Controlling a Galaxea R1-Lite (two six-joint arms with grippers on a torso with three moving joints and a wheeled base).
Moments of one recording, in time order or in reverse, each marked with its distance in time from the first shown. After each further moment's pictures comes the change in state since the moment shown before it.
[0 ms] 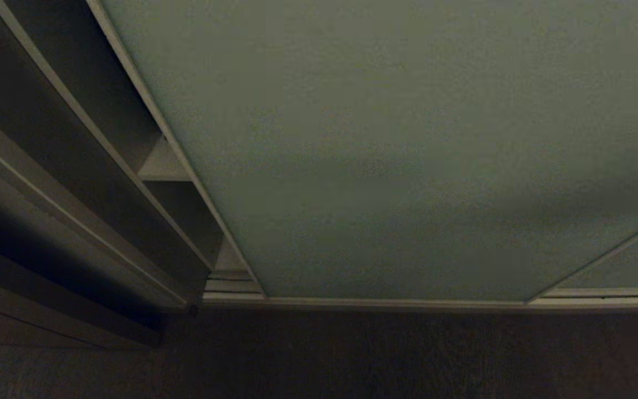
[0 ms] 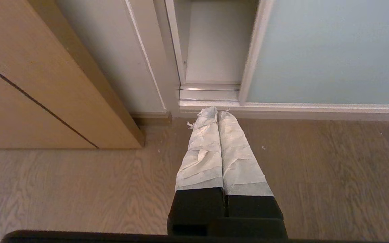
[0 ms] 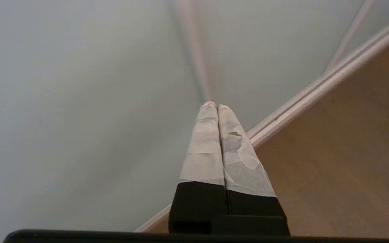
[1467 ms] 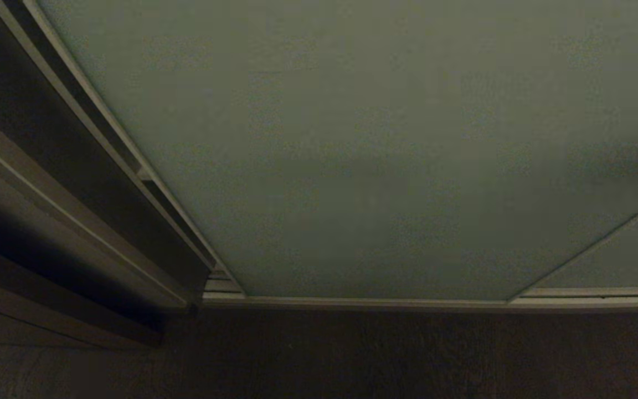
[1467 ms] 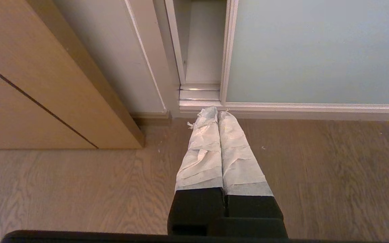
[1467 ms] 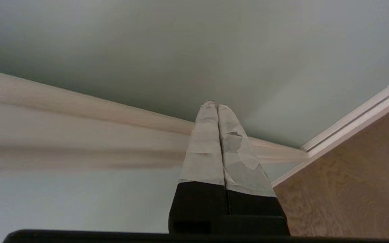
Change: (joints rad) left arm 0.000 0.000 0.000 0.000 0.000 0.000; right arm 0.178 0.487 -0.466 0.074 0.156 0.292
